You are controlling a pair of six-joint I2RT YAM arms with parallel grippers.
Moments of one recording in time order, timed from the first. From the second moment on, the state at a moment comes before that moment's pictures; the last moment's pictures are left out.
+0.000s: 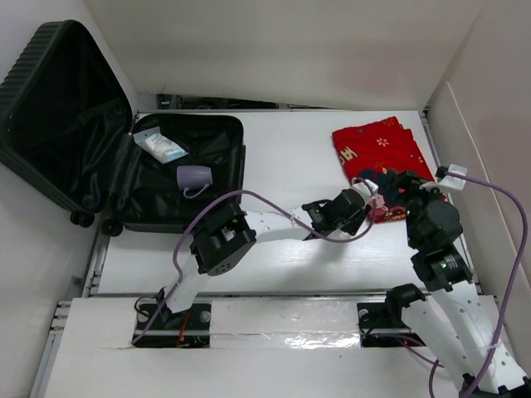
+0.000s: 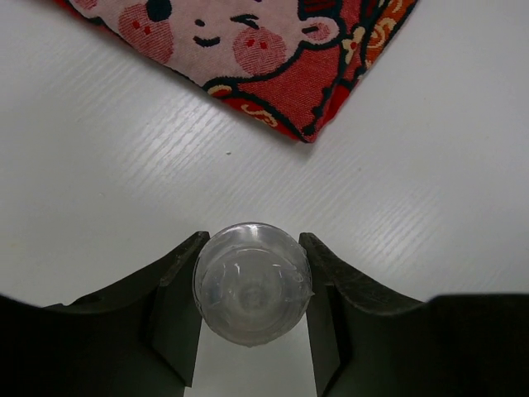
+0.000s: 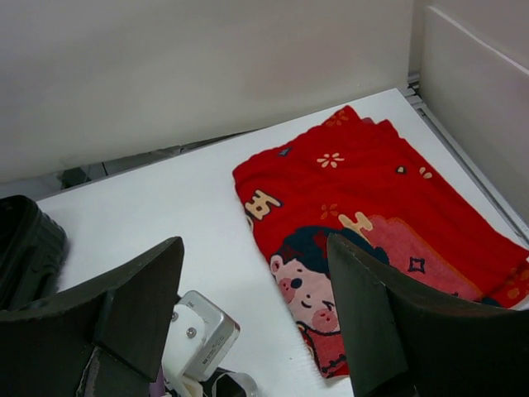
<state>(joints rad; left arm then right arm) -1.15 2.15 1.58 -0.06 -0.19 -0.30 0.30 0.53 0.65 -0.06 0.46 0.26</state>
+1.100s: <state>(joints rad) -0.17 1.93 1.43 -0.19 -0.28 -0.47 0.30 0.65 0.64 -0.01 0.26 0.21</state>
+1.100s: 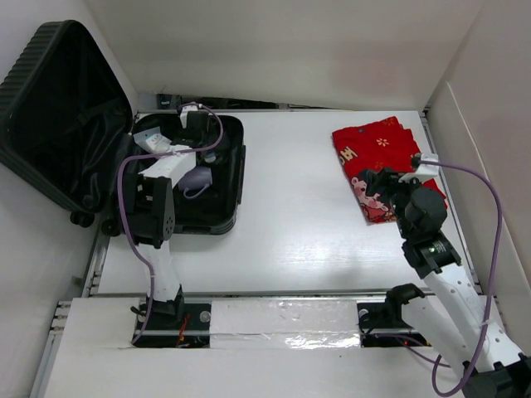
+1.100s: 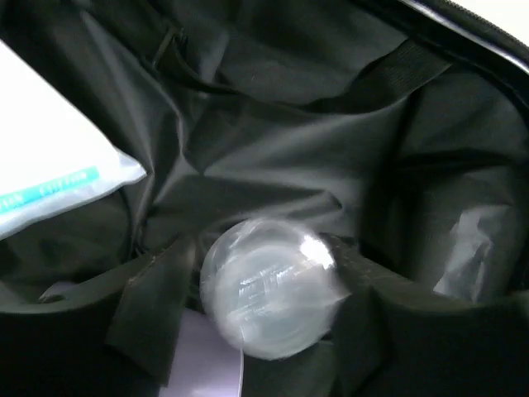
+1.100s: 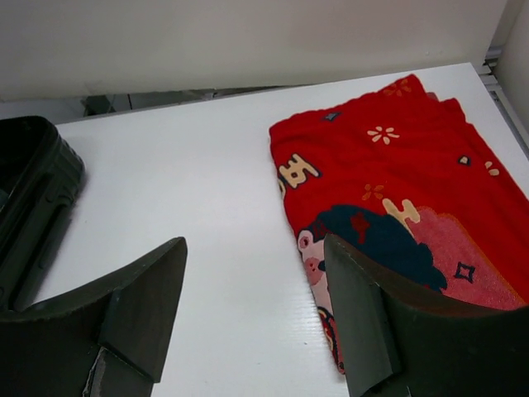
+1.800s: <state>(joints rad) -0.44 1.47 1.43 -0.05 -0.36 -0.46 0.30 0.85 0.65 0.00 0.29 0.20</state>
